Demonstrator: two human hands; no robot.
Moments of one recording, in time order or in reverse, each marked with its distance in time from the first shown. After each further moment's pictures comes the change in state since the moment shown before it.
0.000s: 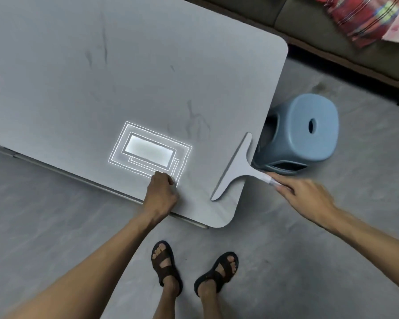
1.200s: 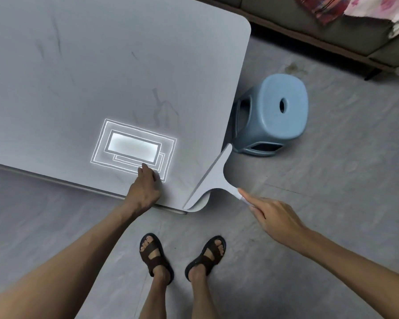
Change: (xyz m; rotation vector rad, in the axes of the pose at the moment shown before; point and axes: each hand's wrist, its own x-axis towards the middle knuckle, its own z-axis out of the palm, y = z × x) left_hand -0.008 0.015 0.029 0.266 -0.174 0.099; right_hand -0.089 0.003 0.055 0.201 -0.072 -0.094
